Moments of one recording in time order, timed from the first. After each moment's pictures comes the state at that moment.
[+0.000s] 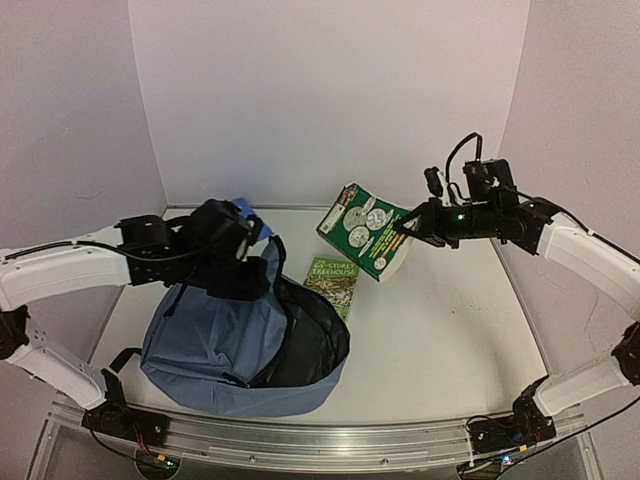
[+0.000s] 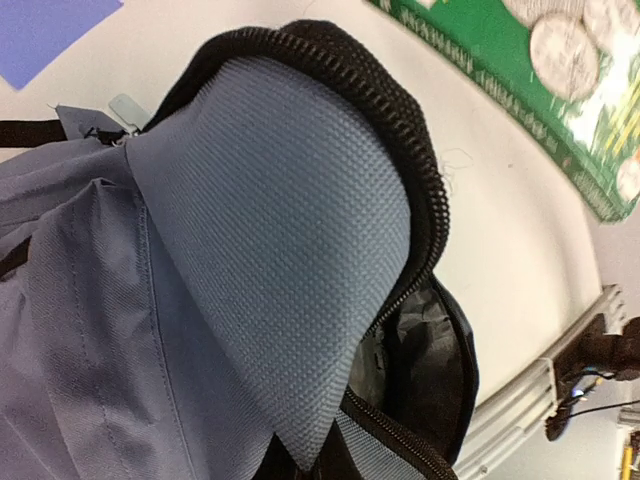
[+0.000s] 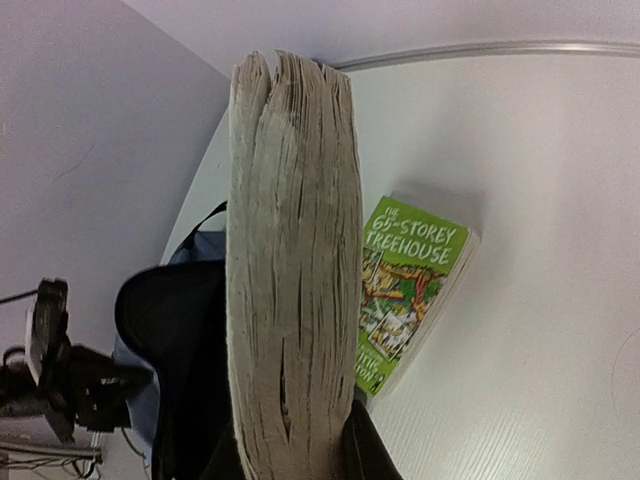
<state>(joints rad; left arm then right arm) -1.05 1.38 1.20 -0.68 -0.17 -0.75 0.52 1.33 1.20 -0.43 -0.34 0.55</state>
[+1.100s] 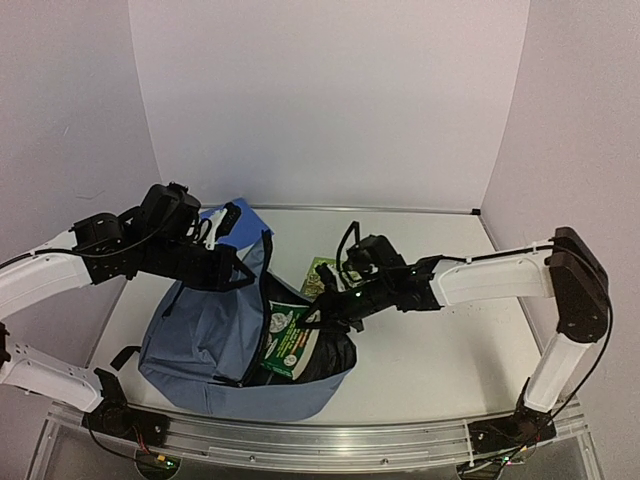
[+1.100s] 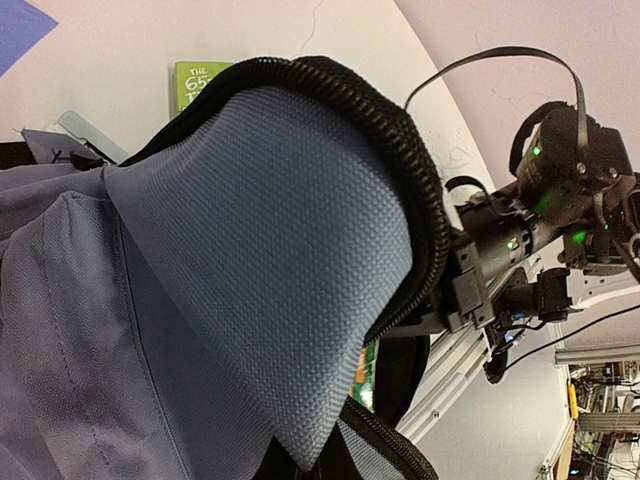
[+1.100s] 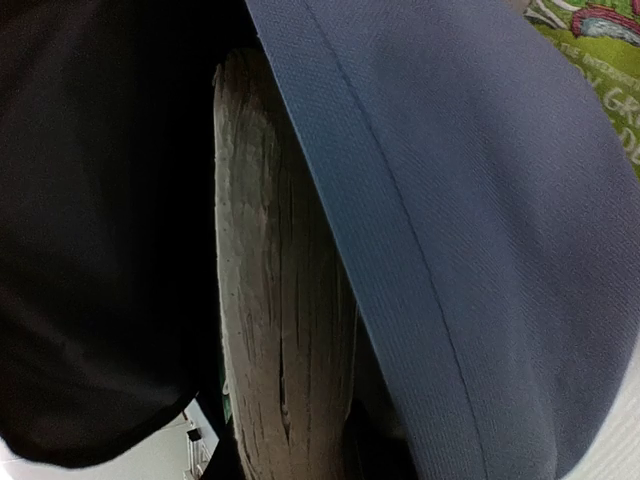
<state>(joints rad) -0.90 1.15 1.10 -0.63 0.15 -0.63 0.95 1.78 1.13 -0.05 -0.52 0.91</state>
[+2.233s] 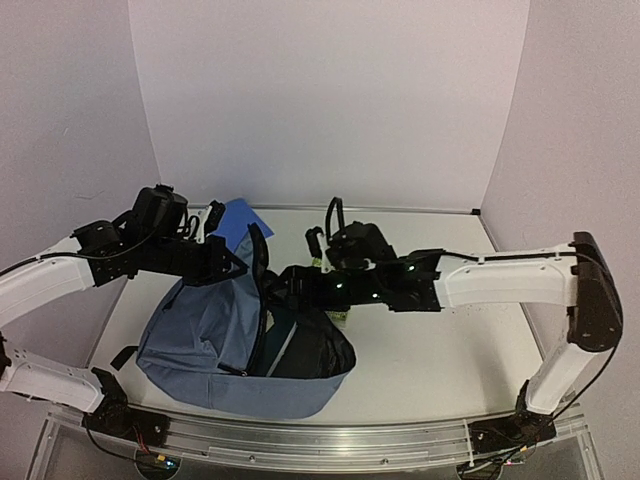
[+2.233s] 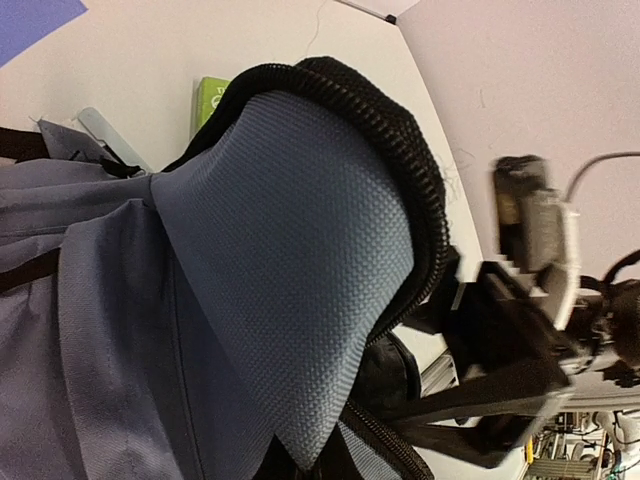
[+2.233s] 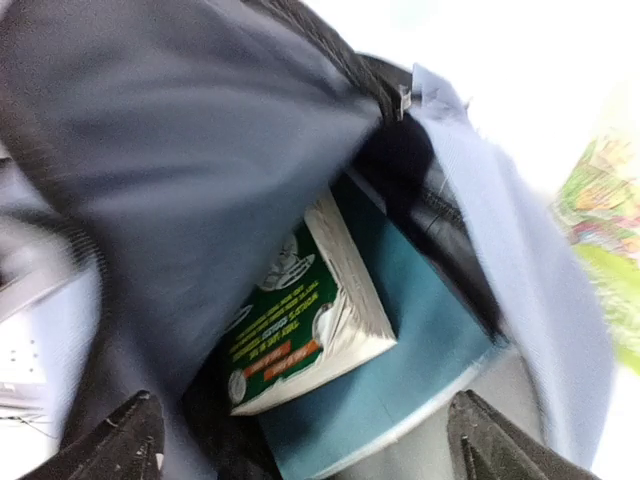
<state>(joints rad) -0.75 1.13 1.00 -0.50 0.25 -0.70 1.08 1.74 1.26 -0.08 -0.04 0.79</state>
